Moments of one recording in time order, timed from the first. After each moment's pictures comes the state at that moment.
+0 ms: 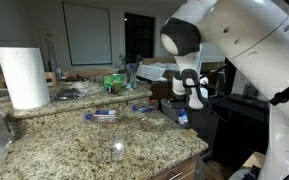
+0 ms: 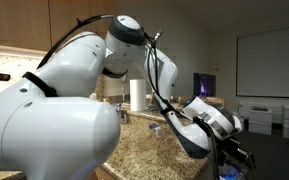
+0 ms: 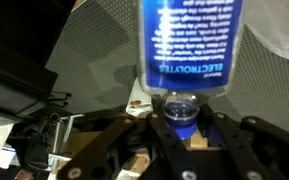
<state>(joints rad) 0.59 0.81 -1.10 -2.31 -0.71 3.44 1.35</state>
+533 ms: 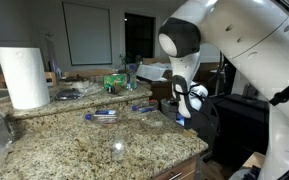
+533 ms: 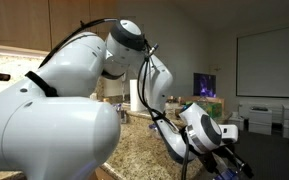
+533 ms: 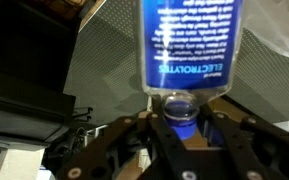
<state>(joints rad) 0.59 0.81 -0.99 -2.38 -0.27 3.44 1.18</state>
